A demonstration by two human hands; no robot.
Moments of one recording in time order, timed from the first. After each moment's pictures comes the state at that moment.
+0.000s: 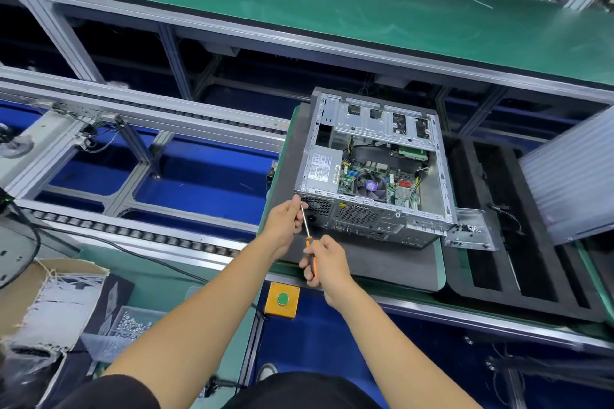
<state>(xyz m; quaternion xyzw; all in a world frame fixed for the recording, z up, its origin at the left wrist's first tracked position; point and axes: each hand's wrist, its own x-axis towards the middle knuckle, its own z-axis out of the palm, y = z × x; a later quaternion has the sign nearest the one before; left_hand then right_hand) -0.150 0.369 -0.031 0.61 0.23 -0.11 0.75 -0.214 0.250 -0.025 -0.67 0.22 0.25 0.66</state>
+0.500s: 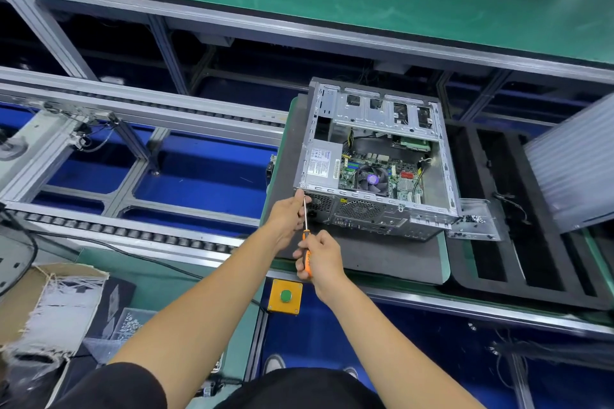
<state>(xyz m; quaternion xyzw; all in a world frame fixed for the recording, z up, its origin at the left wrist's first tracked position) -0.129 0.367 -0.042 0.60 0.28 -0.16 0.73 -0.207 0.268 -0.033 -0.61 0.27 0.24 0.71</state>
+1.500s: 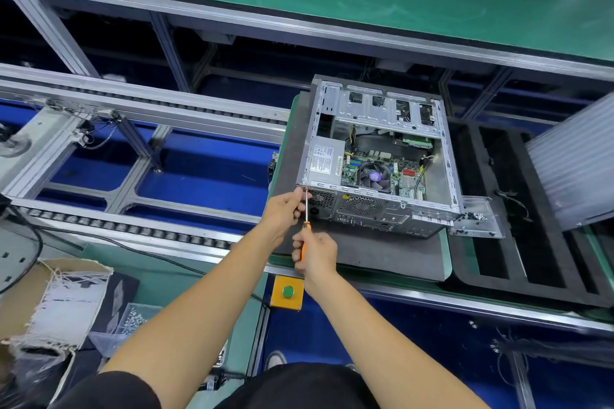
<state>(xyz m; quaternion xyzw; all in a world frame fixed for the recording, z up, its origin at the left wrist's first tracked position) -0.138 0.383 -0.041 0.65 0.23 -0.11 0.72 -0.208 0.291 -0.032 -0.57 0.33 0.18 0.73</state>
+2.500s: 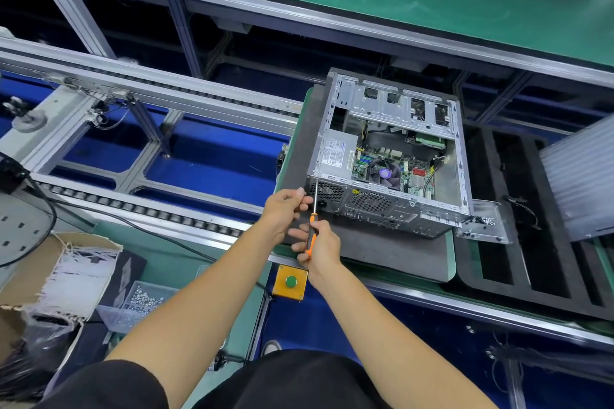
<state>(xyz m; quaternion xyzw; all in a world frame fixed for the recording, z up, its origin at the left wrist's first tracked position) -0.150 0.395 -0.064 0.60 0.28 -0.09 0.74 -0.209 0.293 -0.023 -0.50 0.36 0.24 0.75</state>
